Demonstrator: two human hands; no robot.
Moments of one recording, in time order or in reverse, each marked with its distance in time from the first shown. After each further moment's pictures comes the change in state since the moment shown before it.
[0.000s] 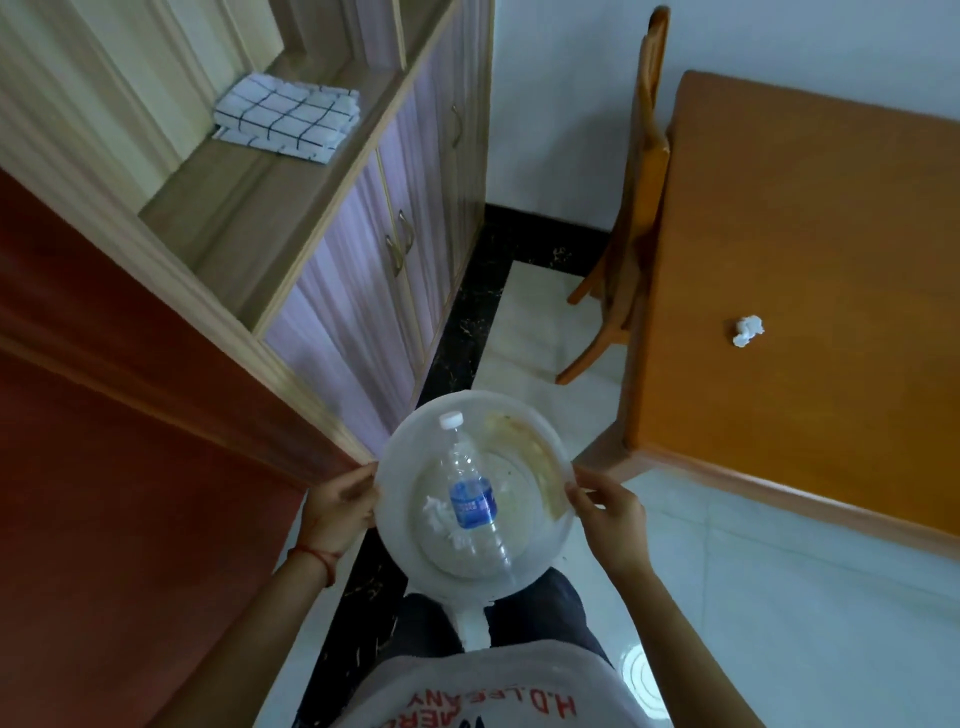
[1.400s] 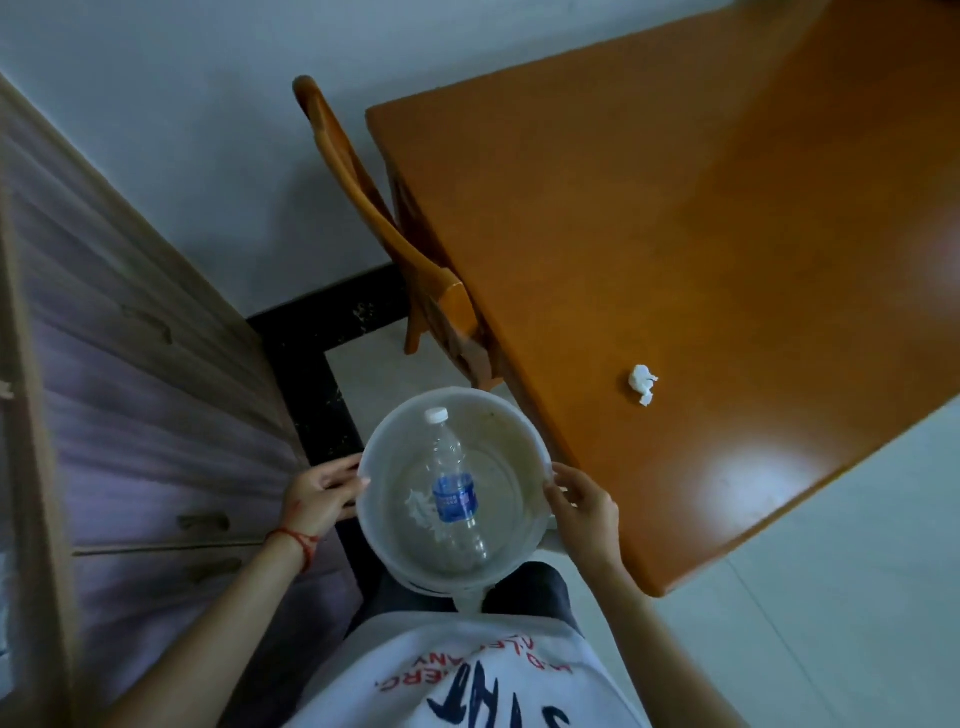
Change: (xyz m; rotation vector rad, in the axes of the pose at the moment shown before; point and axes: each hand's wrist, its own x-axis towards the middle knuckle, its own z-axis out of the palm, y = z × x) left_hand 0.332 0.228 0.191 0.547 -0.584 0.000; right_hand 0.214 -0.083 -0.006 0.310 0.572 0.442
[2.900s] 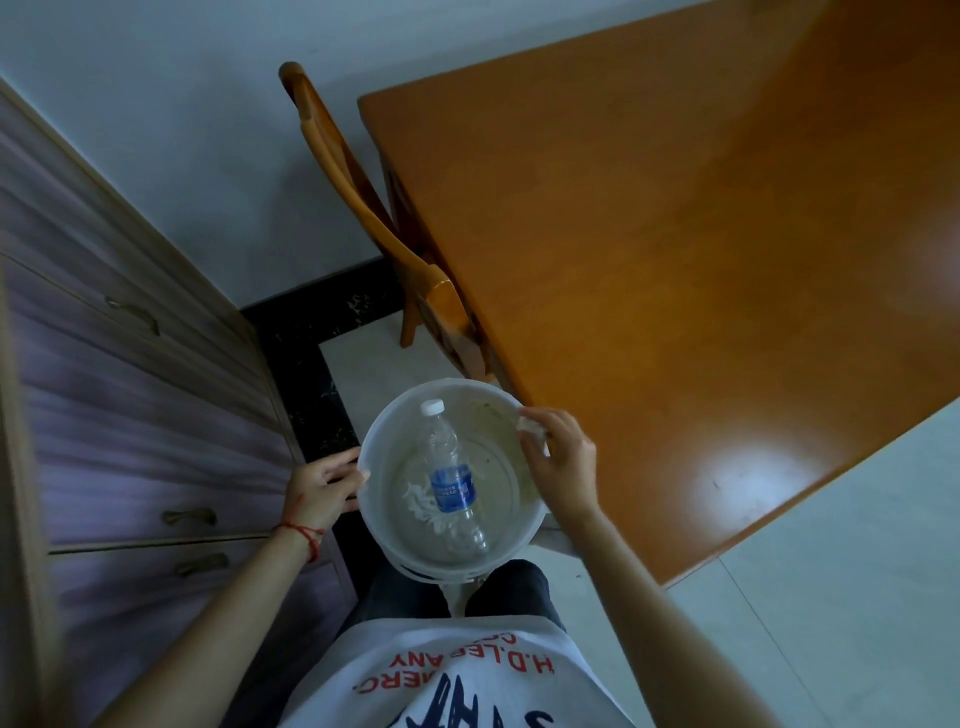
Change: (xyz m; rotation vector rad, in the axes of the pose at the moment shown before) left_hand 0.004 0.000 0.018 -0.030 0.016 0.046; right_hand 0.039 -0.038 0.002 -0.126 0.069 -0.398
